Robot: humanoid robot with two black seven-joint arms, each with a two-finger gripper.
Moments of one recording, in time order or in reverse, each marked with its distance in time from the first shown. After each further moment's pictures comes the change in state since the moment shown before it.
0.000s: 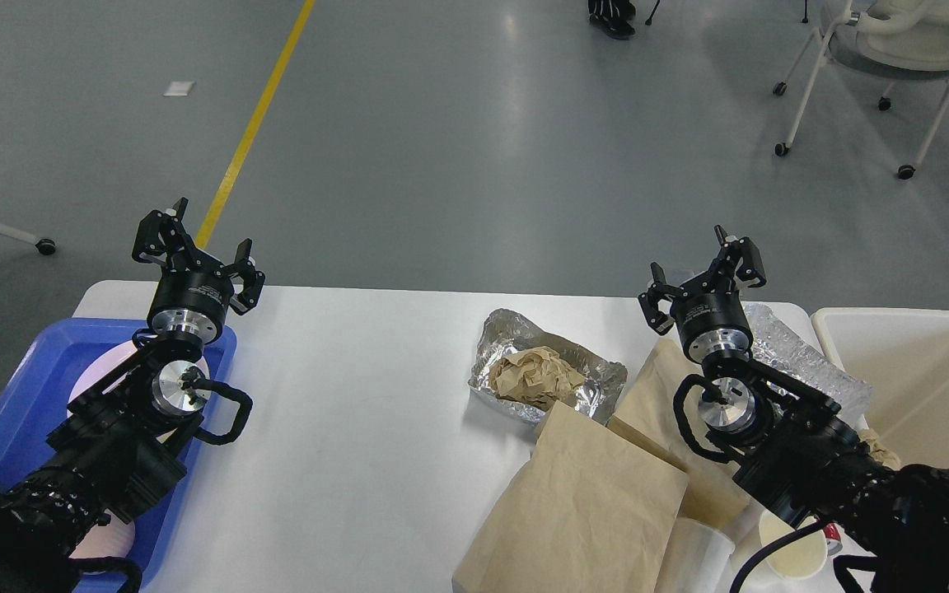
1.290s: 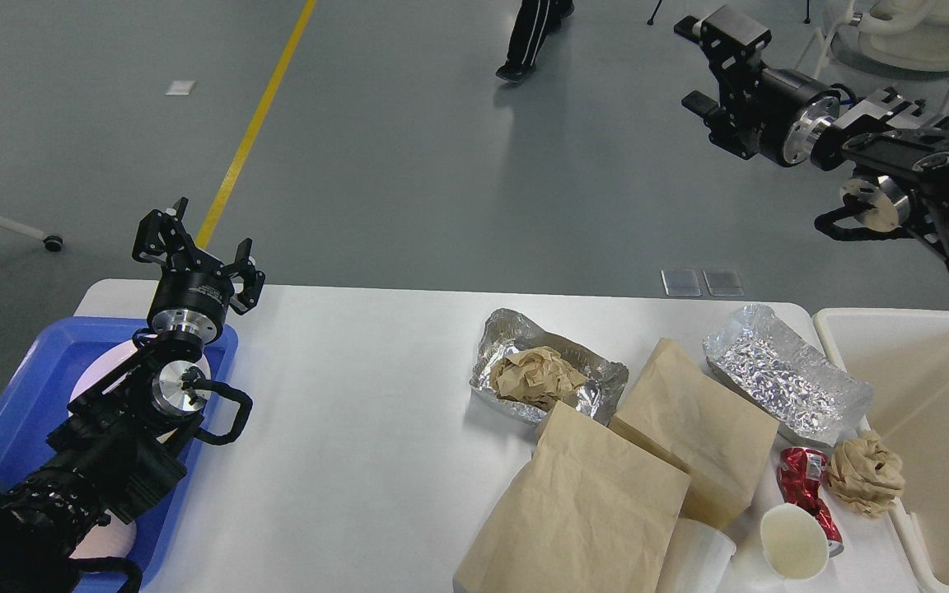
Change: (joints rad) left arm 0.000 0.000 0.000 0.000 0.000 0.000 0.000; right arm 0.843 -0.287 -1.437 0.294 -0.015 0.004 -0.011
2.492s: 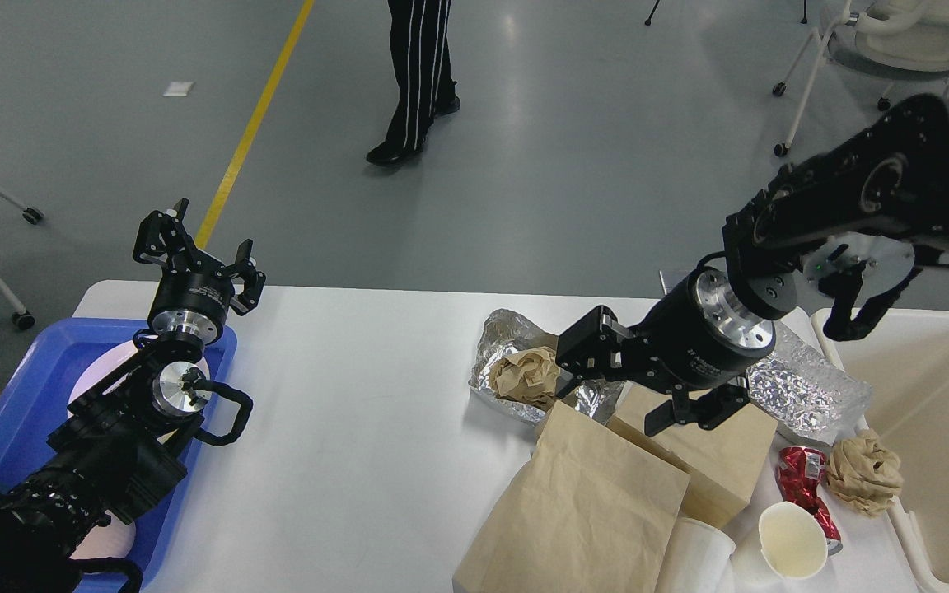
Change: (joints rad) left arm 0.002 -0.001 0.000 0.000 0.000 0.000 0.000; right arm 0.652 0.279 -0.298 0.982 -0.034 0.367 -0.379
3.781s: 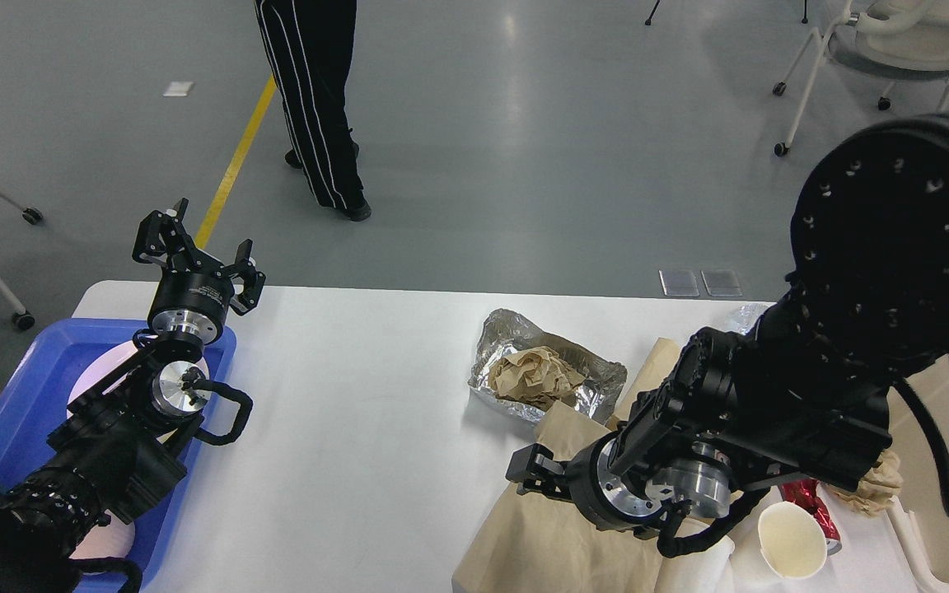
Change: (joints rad) left arm 0.000 0.001 0.000 -0.002 0.000 0.000 0.000; right arm -0.370 0.276 0.176 0.070 0.269 -0.714 -0.043
